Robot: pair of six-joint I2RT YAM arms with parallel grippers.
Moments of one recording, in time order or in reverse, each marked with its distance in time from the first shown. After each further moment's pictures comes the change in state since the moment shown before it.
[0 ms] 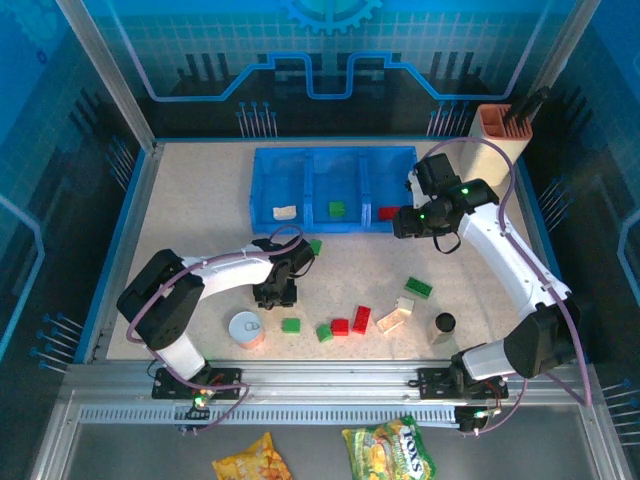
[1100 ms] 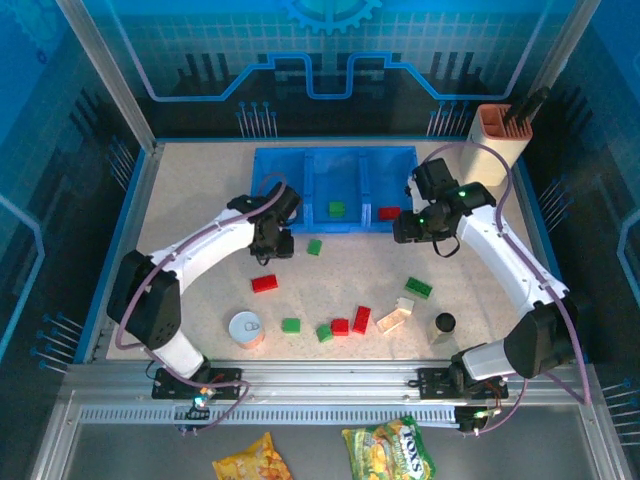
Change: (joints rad) left arm 0.188 -0.023 0.354 -0.119 -0.013 0.194; right arm 0.001 -0.001 -0.048 0.004 0.000 0.012
